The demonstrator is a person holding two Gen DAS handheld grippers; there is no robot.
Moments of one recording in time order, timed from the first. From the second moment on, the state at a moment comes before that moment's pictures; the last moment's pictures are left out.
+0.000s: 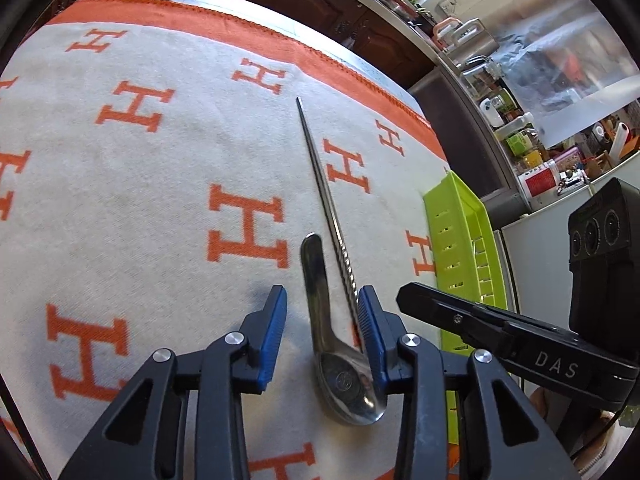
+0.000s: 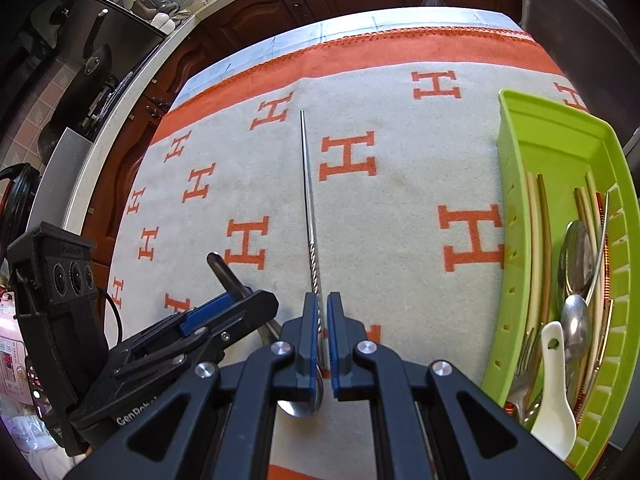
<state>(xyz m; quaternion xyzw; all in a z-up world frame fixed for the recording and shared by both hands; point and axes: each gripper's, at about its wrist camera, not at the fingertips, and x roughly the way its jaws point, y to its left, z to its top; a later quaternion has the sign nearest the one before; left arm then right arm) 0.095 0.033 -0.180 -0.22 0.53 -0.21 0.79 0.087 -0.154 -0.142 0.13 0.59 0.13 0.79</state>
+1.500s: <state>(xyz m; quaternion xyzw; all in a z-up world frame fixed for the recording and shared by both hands) 0.086 0.076 -0.152 -0.21 0.53 -0.24 0.79 0.116 -0.104 -0.165 -0.04 0.55 0.09 0.83</state>
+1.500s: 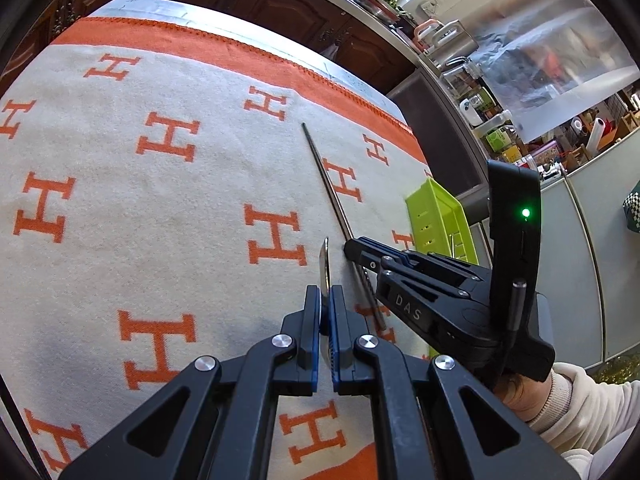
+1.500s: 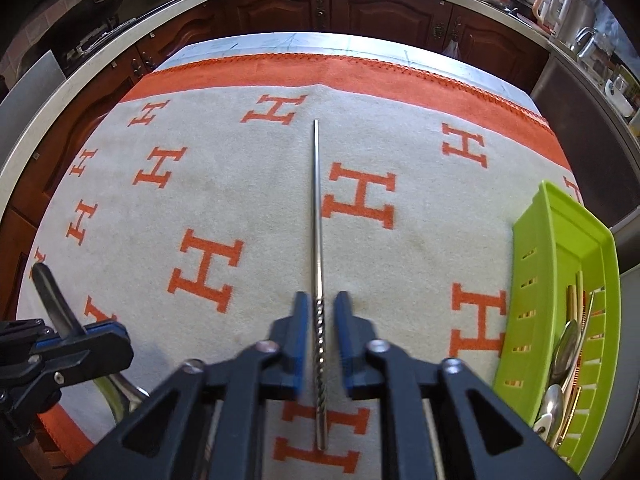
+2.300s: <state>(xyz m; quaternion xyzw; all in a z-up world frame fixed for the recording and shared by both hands) 0.058 -0.024 -0.053 -0.09 0.52 -0.32 0.78 0.020 -0.216 -0.087 0.13 0.52 0.10 0.84</state>
